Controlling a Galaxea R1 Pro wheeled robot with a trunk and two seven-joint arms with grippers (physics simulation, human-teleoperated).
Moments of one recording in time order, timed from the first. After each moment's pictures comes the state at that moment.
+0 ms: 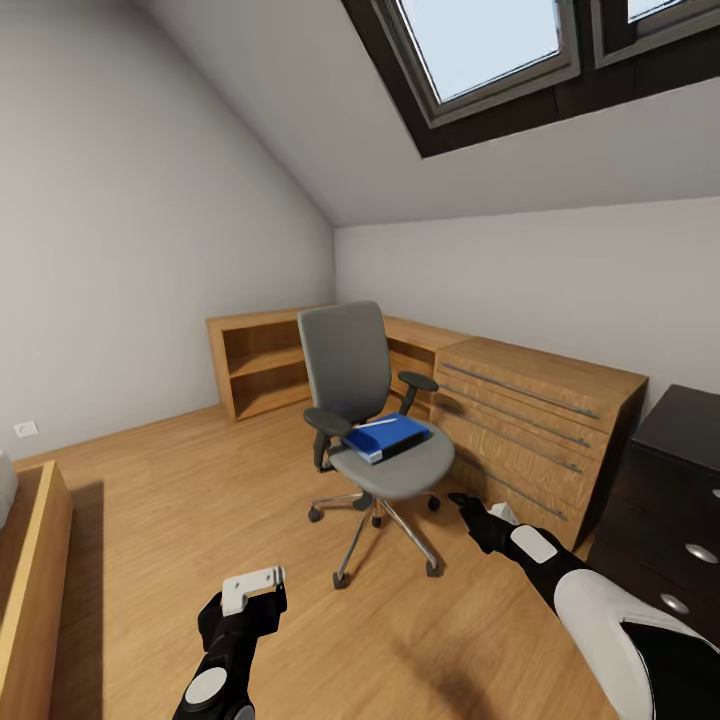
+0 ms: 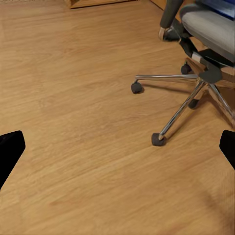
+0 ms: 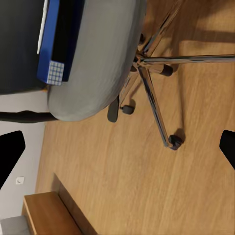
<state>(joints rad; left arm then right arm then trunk) 0.00 -0.06 -0.30 -1.58 0.23 0.39 0.56 -0.87 -0.08 -0.14 -0.17 -0.87 0.32 0.19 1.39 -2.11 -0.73</state>
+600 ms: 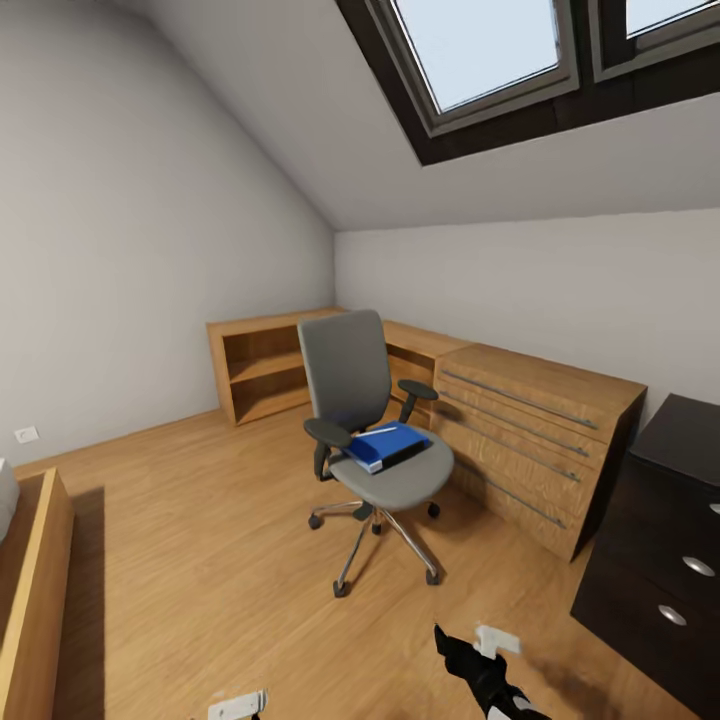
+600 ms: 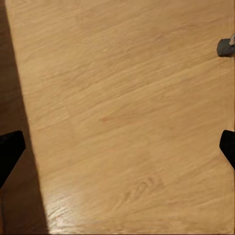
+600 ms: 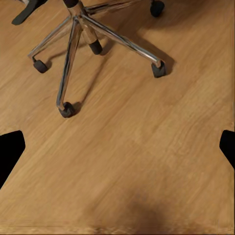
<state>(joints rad) 0.00 -0.06 -0.26 -0.92 0.23 0.04 0.56 -0.56 0.04 -0.09 0.02 -0.28 -0.40 0.17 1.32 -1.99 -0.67</state>
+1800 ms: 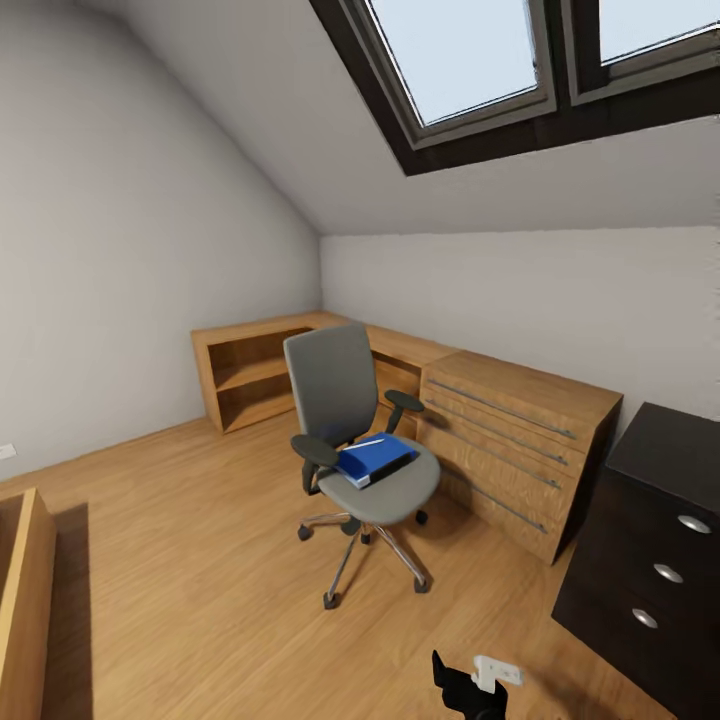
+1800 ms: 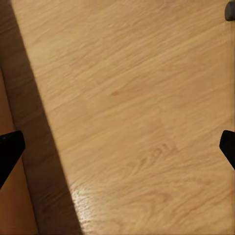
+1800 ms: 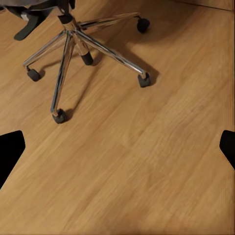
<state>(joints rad) 0.00 -0.06 -0.27 -0.55 0.22 -0.25 0.52 -0.48 0.07 -0.09 0.02 -0.22 -0.54 0.13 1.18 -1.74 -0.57</state>
